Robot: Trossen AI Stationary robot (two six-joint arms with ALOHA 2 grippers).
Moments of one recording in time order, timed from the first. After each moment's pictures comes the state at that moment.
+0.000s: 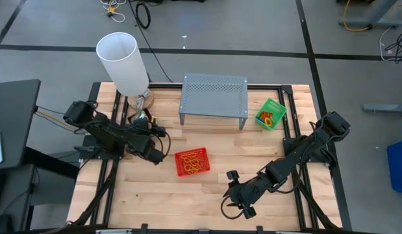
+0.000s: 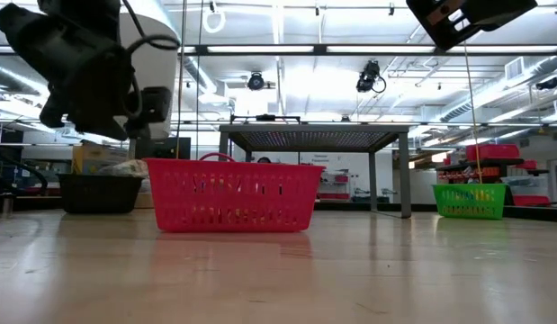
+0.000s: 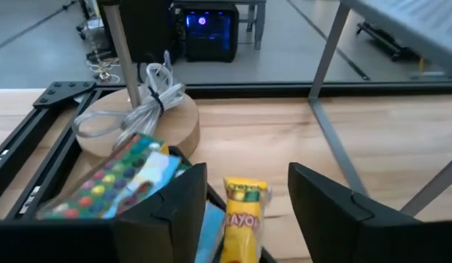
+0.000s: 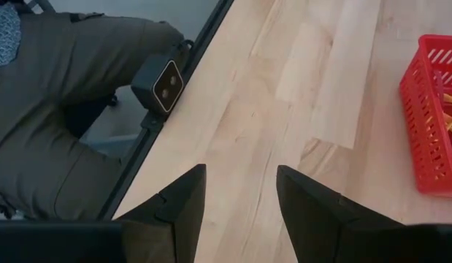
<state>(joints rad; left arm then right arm) -0.31 1.55 0.72 -1.20 -1.21 -2.15 0.65 1.61 1.02 -0.17 0.13 0.23</state>
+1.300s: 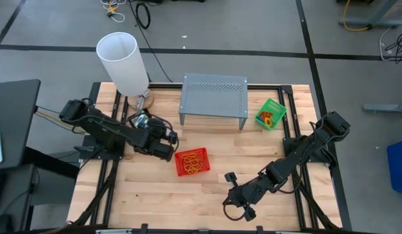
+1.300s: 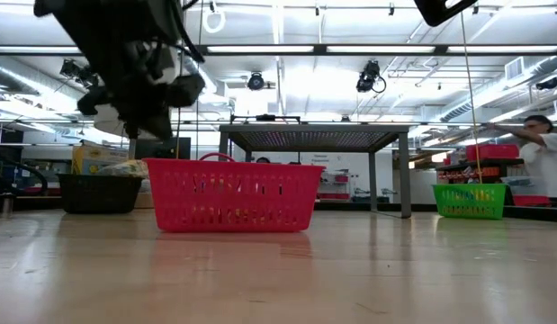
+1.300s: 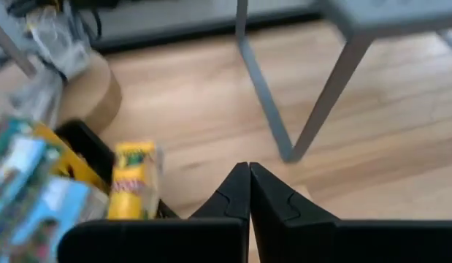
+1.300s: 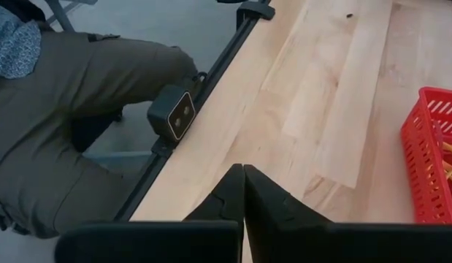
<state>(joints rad) -0.27 1.48 0.86 -0.85 -1.01 -1.53 0.66 1.61 1.02 -0.07 0.13 0.15</state>
